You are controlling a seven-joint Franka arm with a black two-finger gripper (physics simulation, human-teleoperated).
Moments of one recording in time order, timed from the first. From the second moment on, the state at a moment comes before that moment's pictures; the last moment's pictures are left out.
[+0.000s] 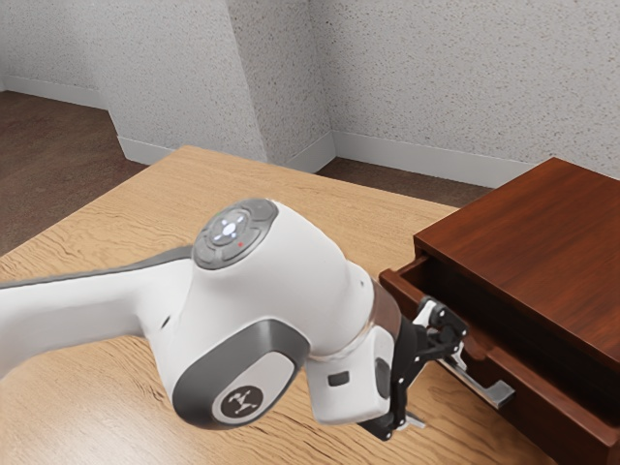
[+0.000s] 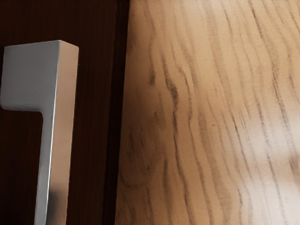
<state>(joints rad) -0.28 -0.20 -0.17 -2.19 -0.04 2.50 1.42</state>
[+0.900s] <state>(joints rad) -0.27 -0.31 -0.20 -2.30 -0.04 2.50 1.38</state>
